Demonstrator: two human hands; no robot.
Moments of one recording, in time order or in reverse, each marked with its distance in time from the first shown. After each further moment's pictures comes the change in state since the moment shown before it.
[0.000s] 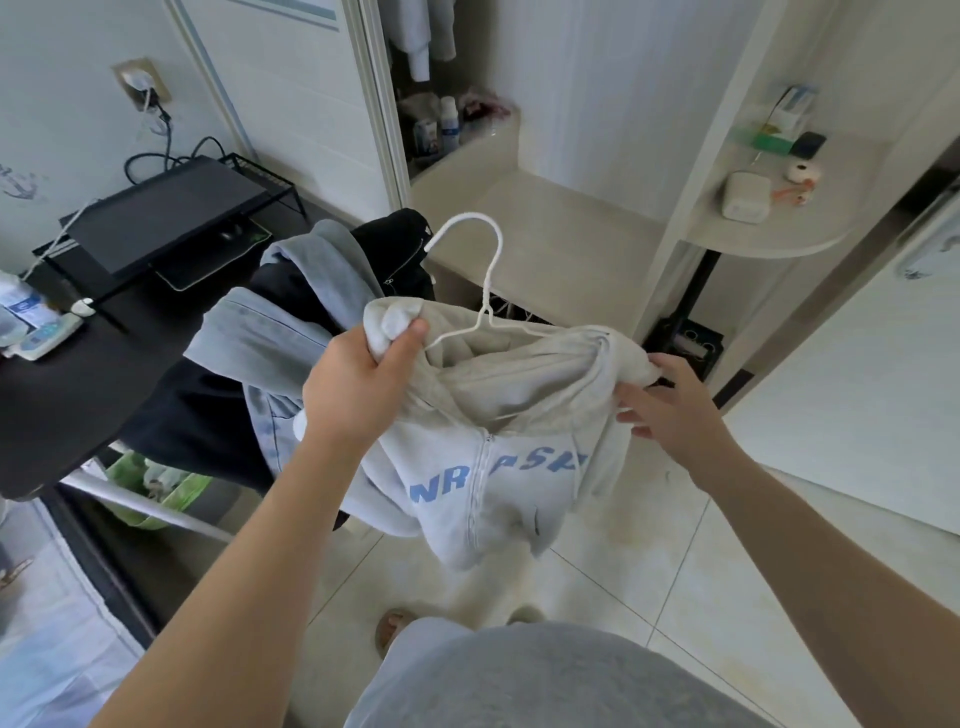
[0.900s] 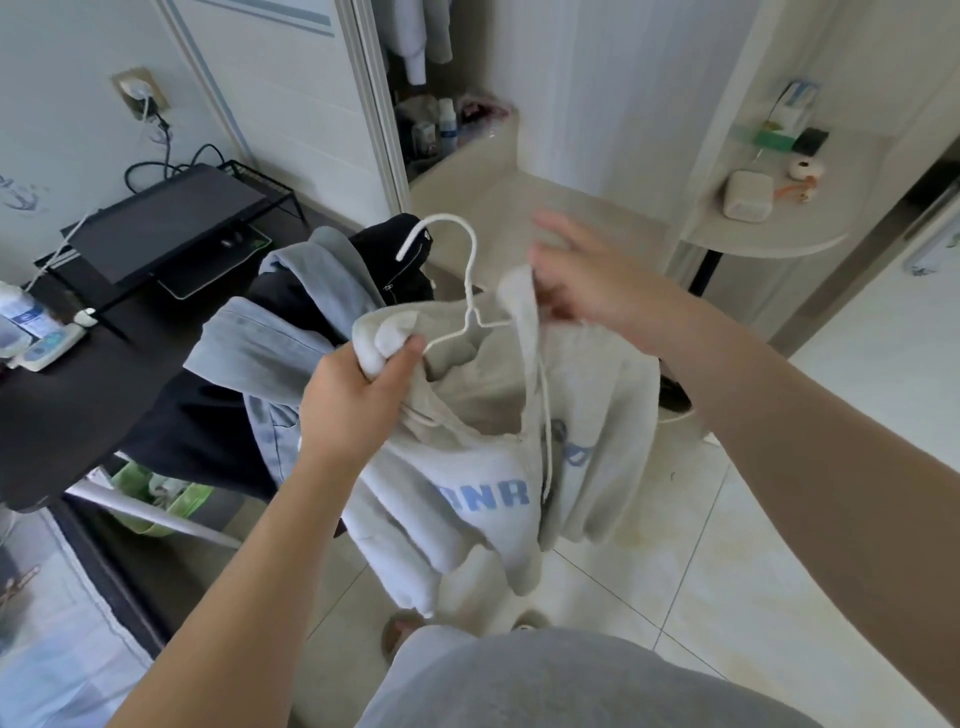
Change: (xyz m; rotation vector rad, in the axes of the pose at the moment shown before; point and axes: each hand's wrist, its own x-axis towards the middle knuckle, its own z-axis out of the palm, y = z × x) left_hand -0.005 0.000 -0.003 -0.065 0.013 -0.046; right_hand 0.020 -0.152 0.031 0.003 -0.349 -0.320
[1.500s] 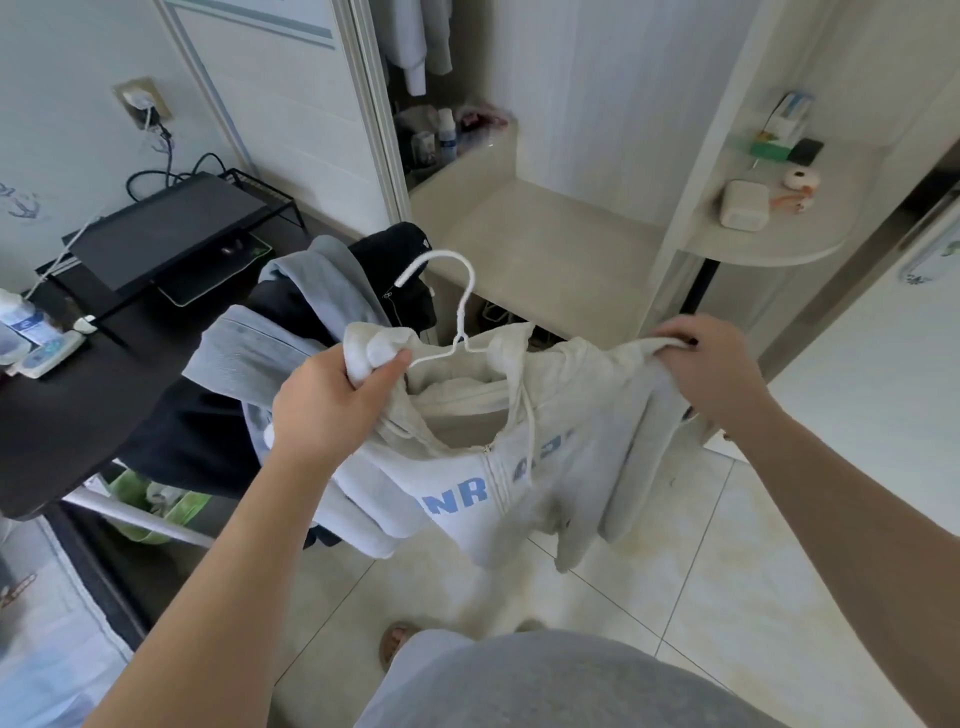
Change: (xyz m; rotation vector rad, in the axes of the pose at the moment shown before) left_hand 0.015 -0.010 -0.014 0.175 -0.032 0.127; right_hand -0.036 0.120 -0.064 -0.569 0.437 -0.024
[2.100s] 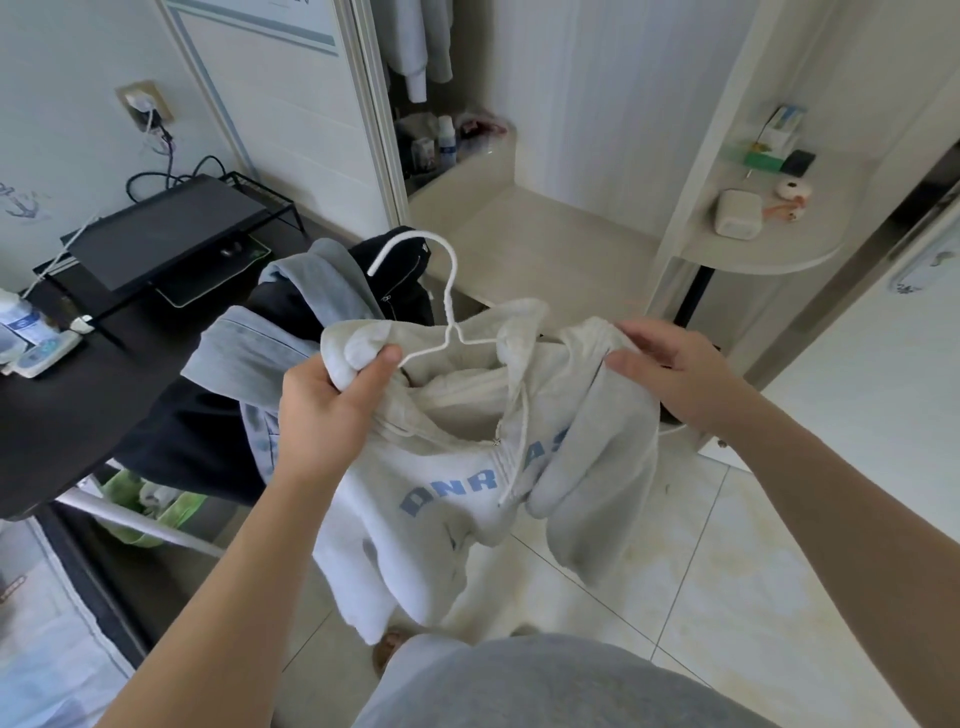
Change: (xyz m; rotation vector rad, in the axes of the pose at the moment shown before) left_hand -0.015 0.006 0.001 -0.472 0.080 -0.065; right_hand -0.021 -0.035 -0.016 0.314 -0.302 -0.117
